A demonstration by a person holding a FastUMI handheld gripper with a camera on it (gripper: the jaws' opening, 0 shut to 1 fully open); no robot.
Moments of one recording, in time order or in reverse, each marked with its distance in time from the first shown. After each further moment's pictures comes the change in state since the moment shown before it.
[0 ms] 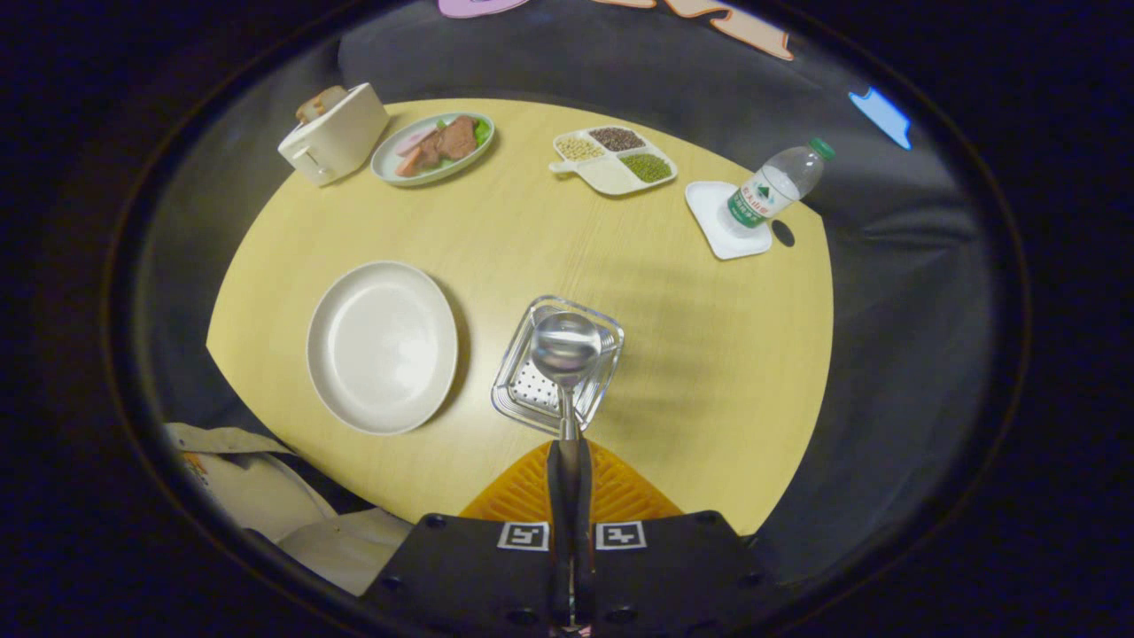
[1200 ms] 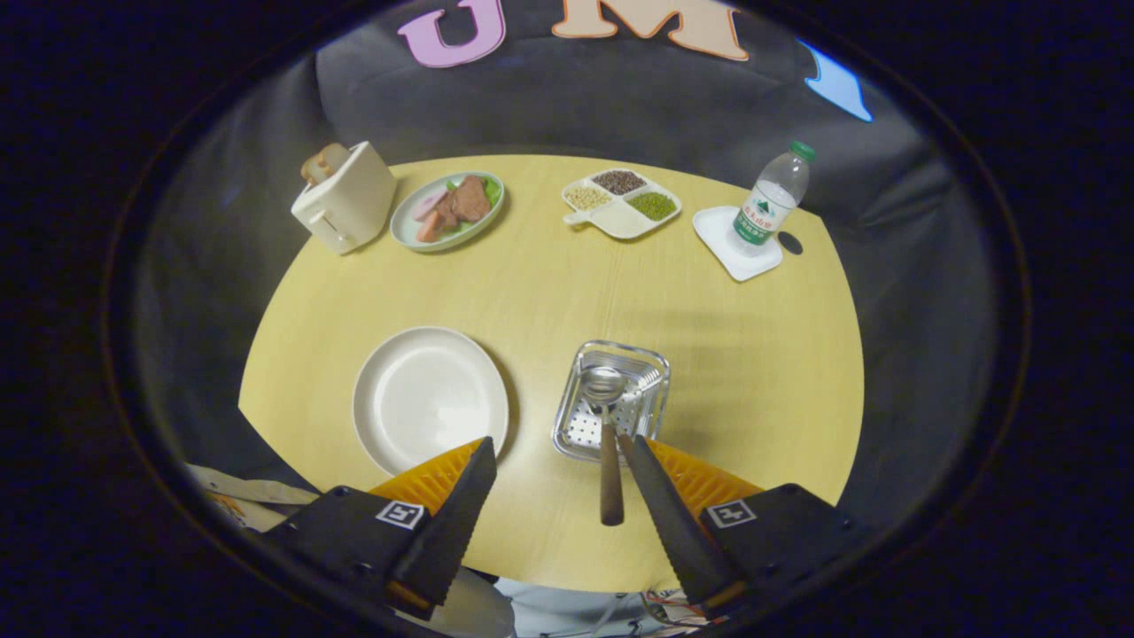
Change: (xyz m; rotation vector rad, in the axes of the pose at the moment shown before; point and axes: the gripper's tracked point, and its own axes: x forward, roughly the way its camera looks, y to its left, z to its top) arm -0.012 0.046 0.027 0.176 -0.274 0.081
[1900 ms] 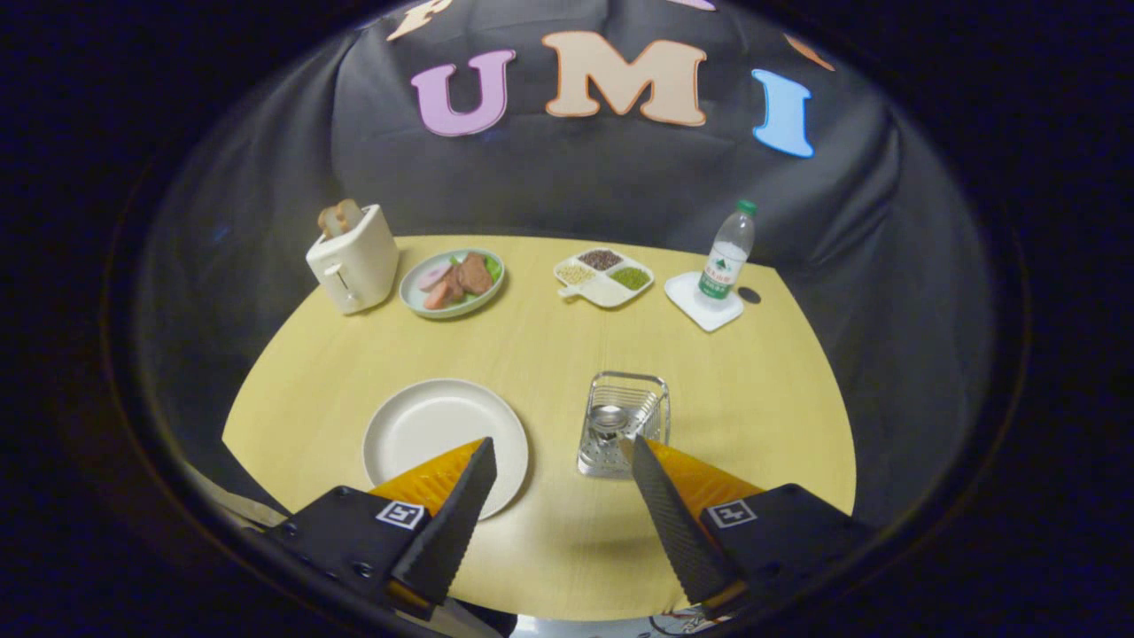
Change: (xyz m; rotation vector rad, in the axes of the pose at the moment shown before) arm -0.035 0.026 0.001 0.055 -0.365 -0.099
